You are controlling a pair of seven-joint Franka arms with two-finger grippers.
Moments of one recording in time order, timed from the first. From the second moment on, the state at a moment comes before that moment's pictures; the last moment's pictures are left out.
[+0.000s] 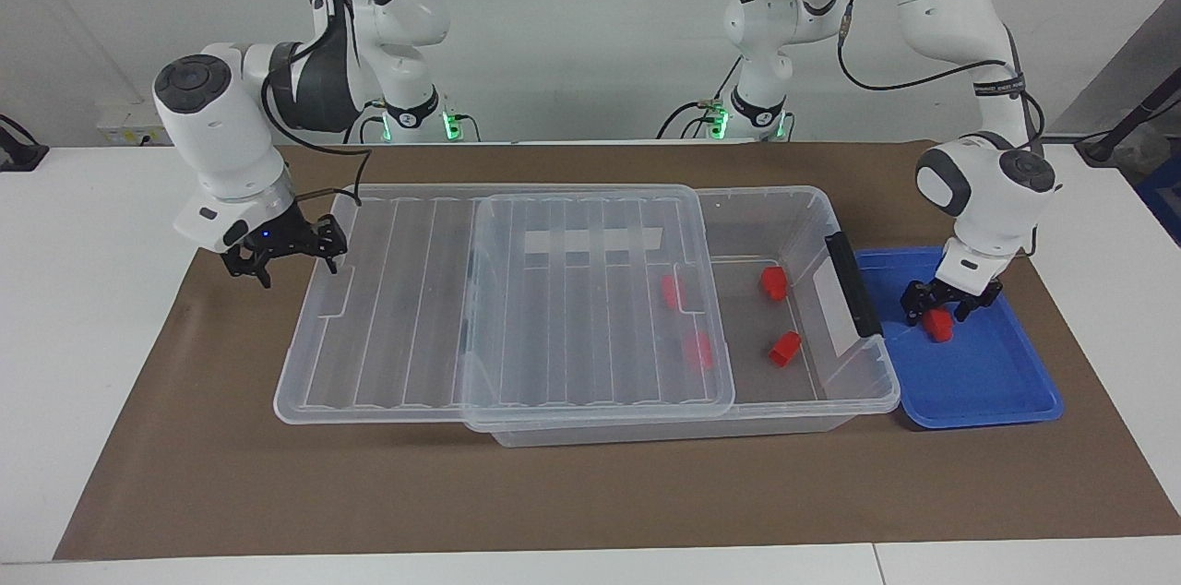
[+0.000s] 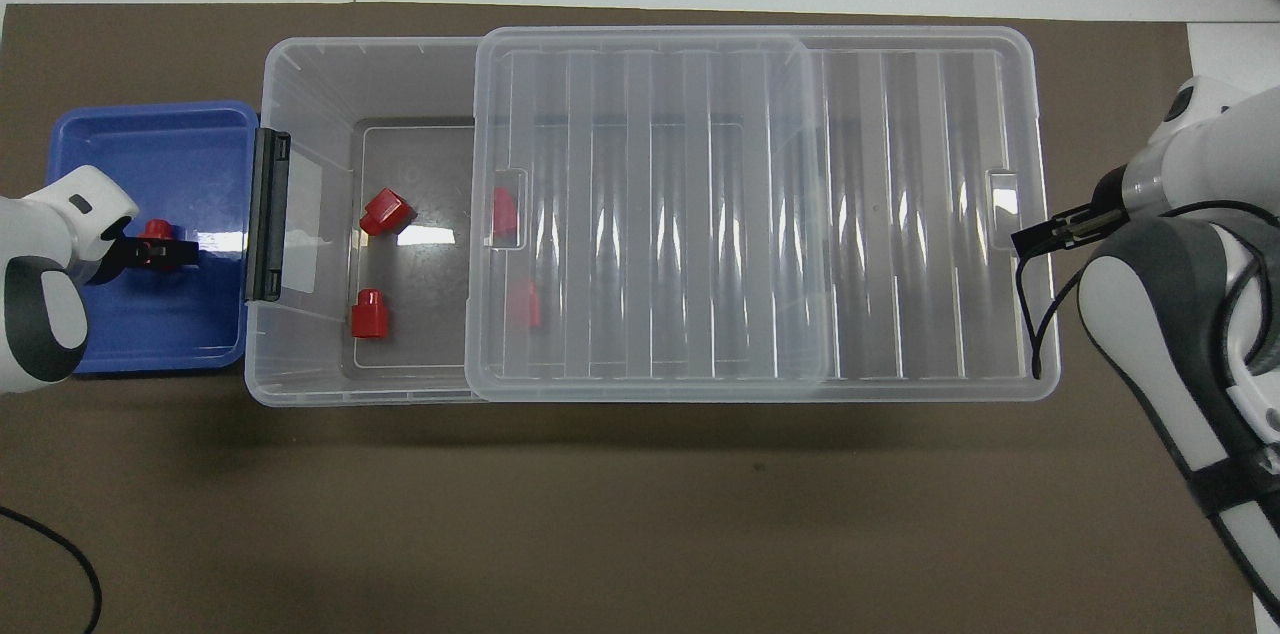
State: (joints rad) left arm 0.08 0.31 0.14 -2.08 -0.01 2.56 0.27; right arm -0.14 0.10 0.10 -1.88 -0.10 2.01 -0.28
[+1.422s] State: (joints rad) left arm -0.07 0.19 0.08 -1.53 -0.13 1.66 -0.40; right arm -0.09 -0.03 0.12 -1.86 -0.08 1.96 -0.11
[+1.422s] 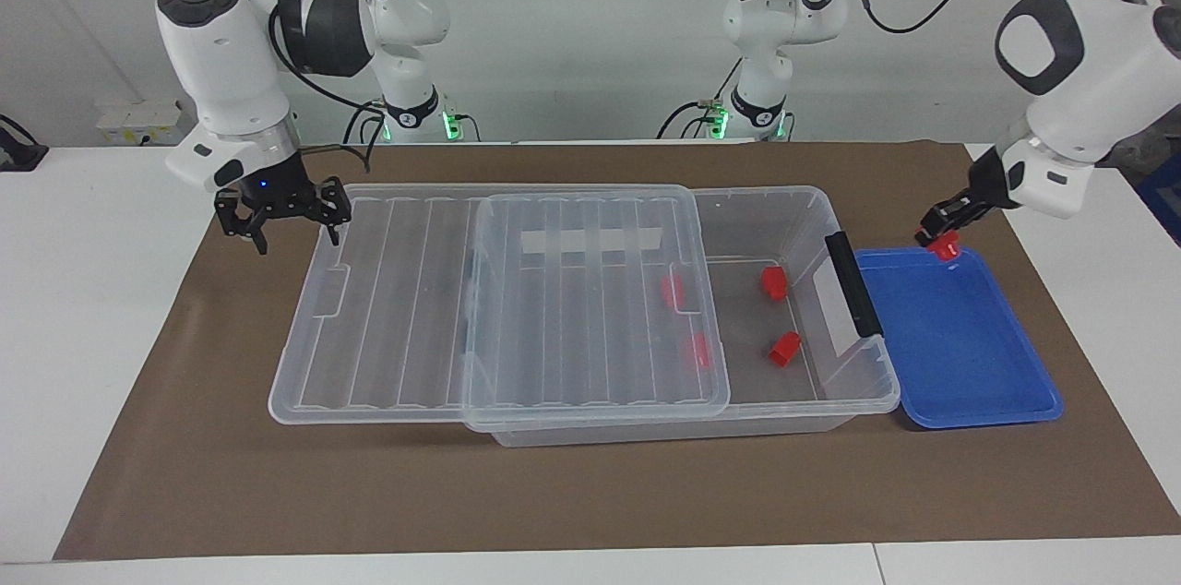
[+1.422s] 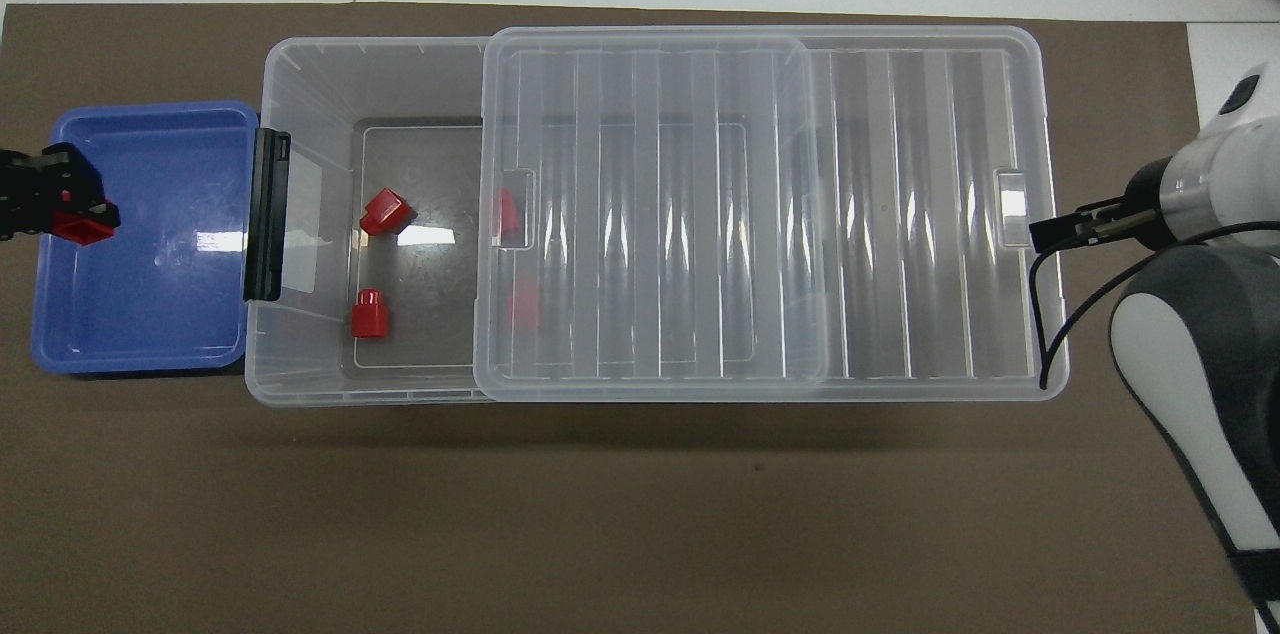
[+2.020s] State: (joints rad) left arm -0.31 0.14 0.07 -1.81 -0.13 2.07 -0.86; right arm -0.05 0.00 0.12 -1.62 -0.02 1.73 0.12
